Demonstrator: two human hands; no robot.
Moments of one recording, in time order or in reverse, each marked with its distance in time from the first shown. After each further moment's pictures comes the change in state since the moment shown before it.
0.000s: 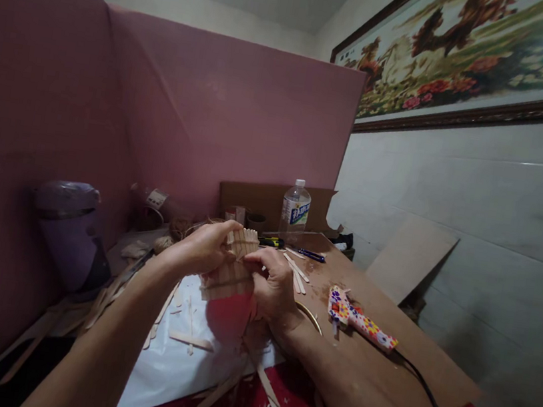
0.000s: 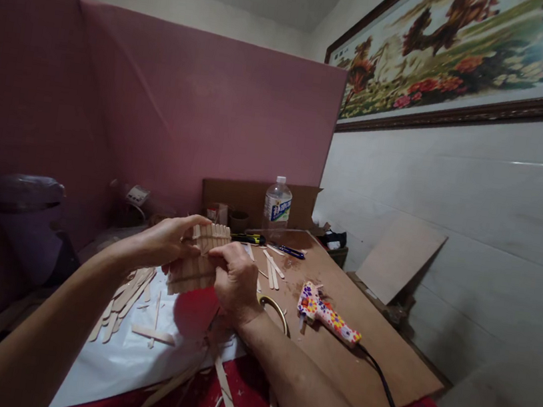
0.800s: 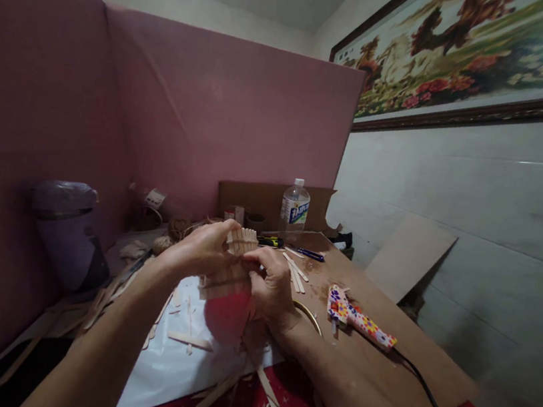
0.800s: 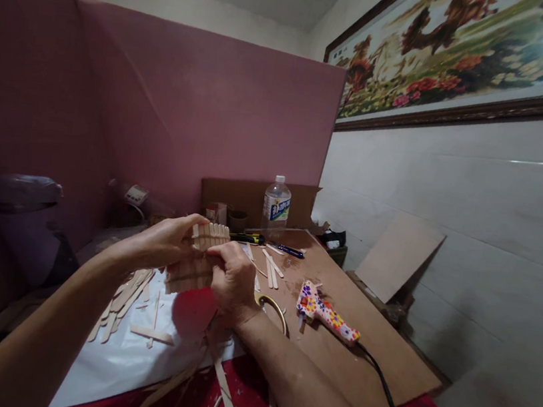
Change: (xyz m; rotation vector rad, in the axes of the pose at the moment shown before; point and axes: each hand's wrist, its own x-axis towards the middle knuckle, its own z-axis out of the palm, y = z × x) left_hand -0.001 0.006 -0.001 0.037 0.041 0.034; right_hand 0.001 -0.005 0.000 -0.027 0.002 -0.005
